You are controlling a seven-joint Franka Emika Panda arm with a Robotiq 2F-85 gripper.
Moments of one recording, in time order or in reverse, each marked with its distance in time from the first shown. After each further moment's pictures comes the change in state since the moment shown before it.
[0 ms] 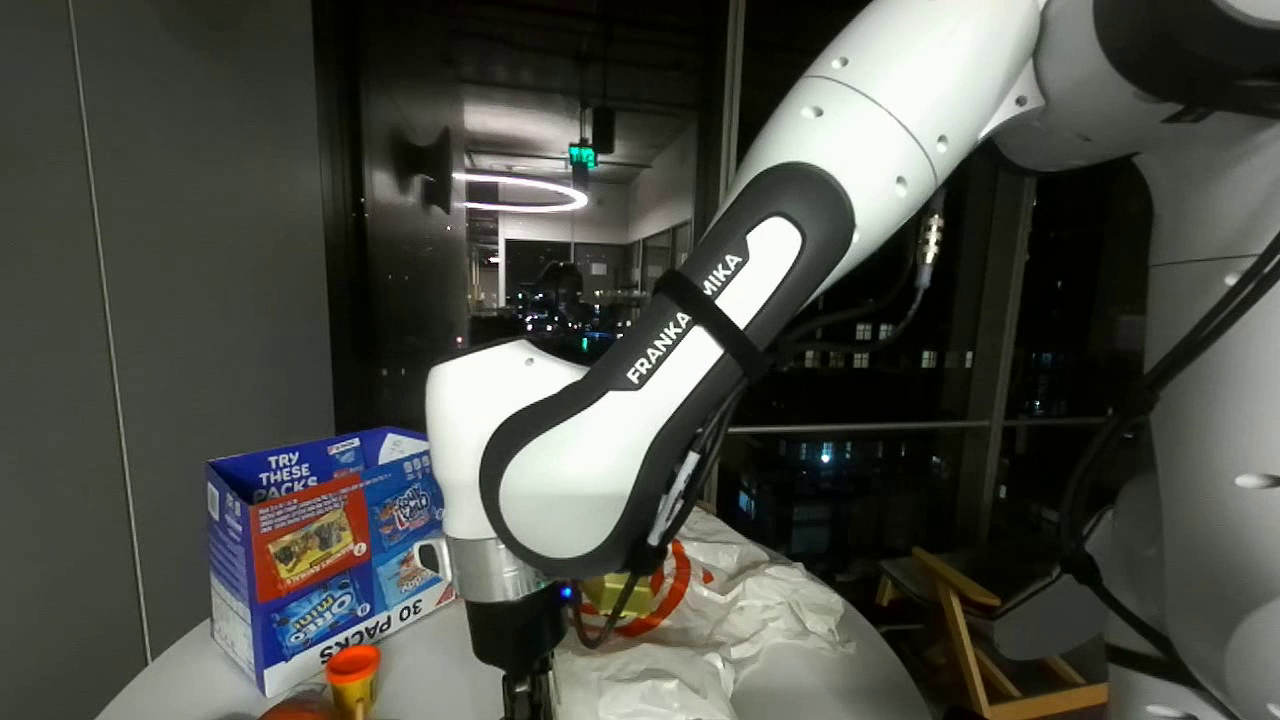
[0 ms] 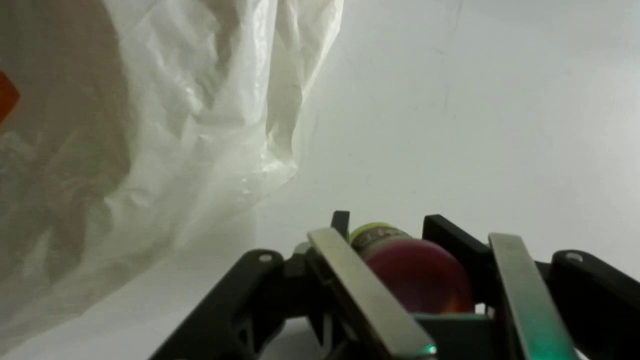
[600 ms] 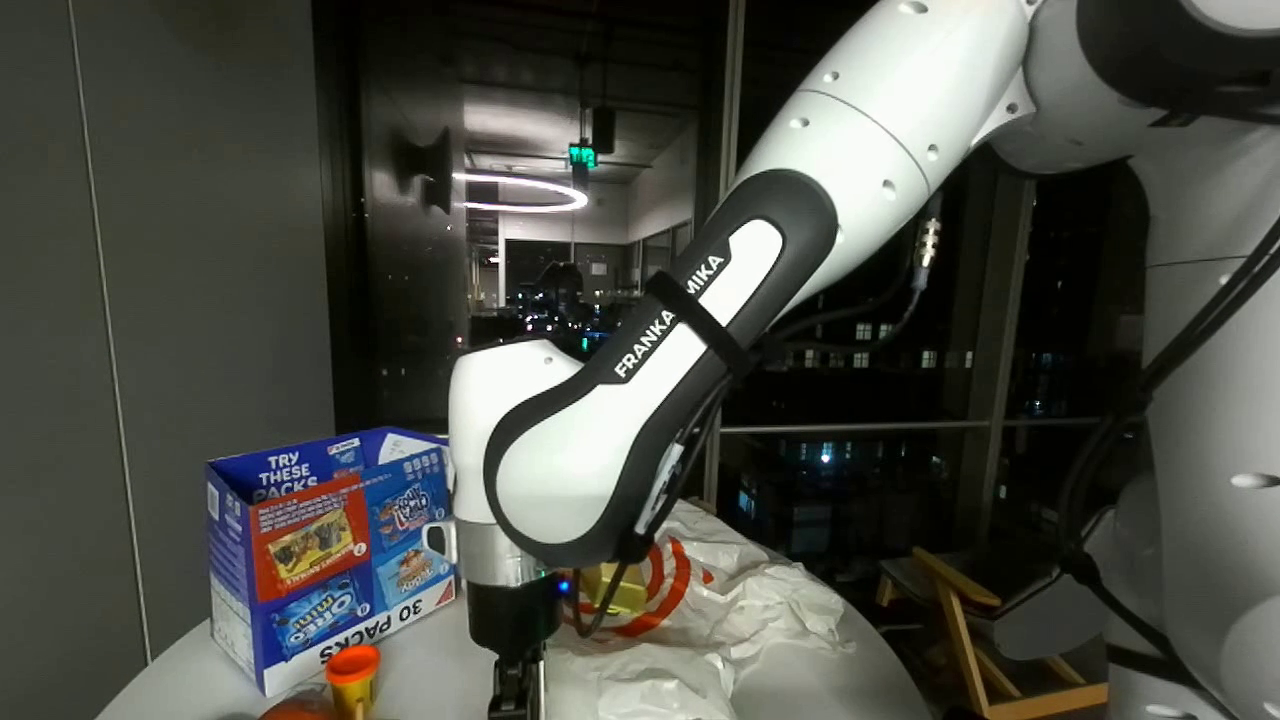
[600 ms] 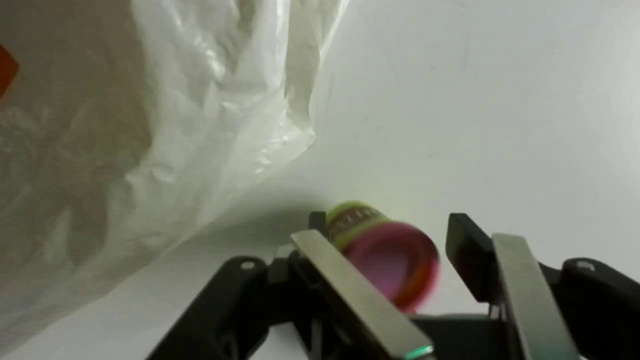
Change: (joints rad) arm -0.012 0.006 -0.023 -0.009 0.080 0.088 -0.061
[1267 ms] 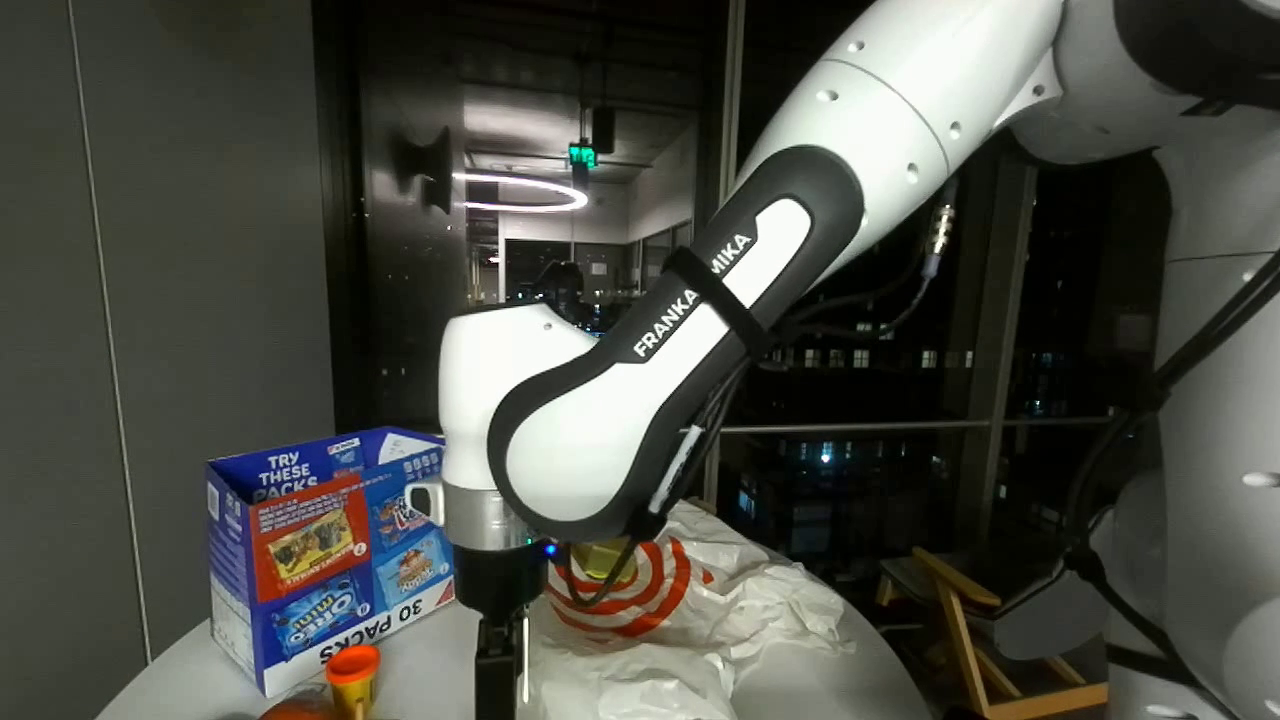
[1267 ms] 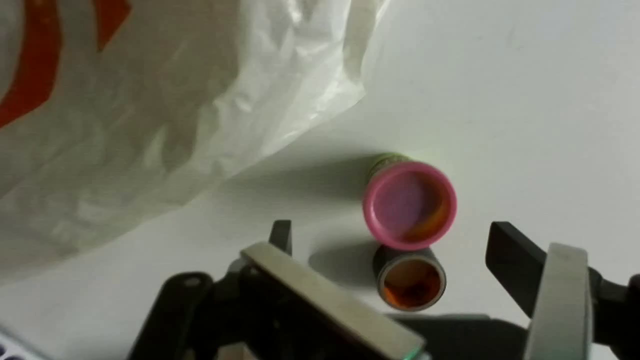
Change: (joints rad) arm 0.008 -0.047 -0.004 0.022 -0.112 0.018 0.024
